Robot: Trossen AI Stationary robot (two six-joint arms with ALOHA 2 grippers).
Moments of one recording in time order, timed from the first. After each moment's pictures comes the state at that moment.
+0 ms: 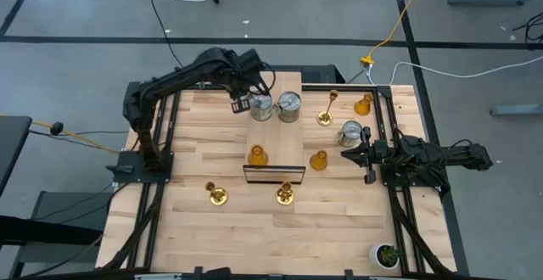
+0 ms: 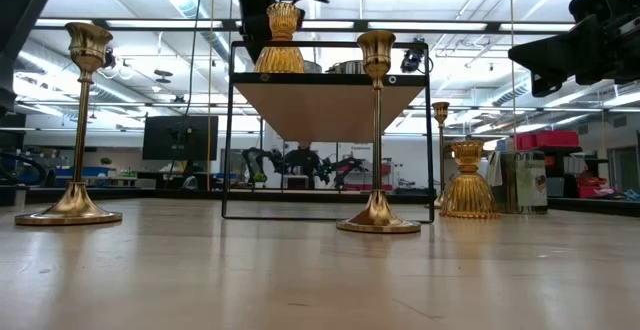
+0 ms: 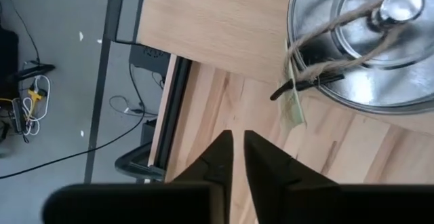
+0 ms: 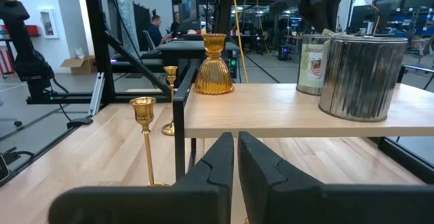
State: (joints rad) left arm 0.45 1.84 1.95 -1.36 -0.32 0.25; right arm 0.07 0.00 0.02 0.02 0.06 -0.01
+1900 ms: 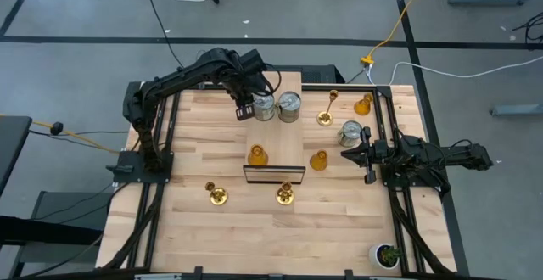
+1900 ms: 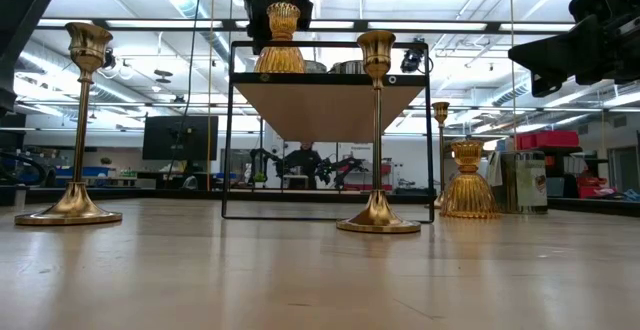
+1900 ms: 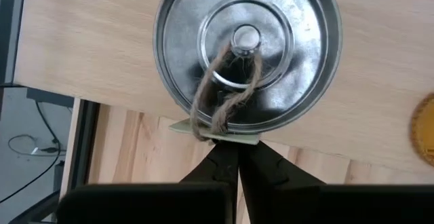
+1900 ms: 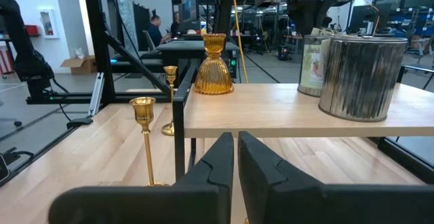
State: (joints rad) left arm 0.45 1.85 1.95 -1.34 0.01 0.25; right arm 0.07 0.00 0.02 0.02 0.06 -0.01
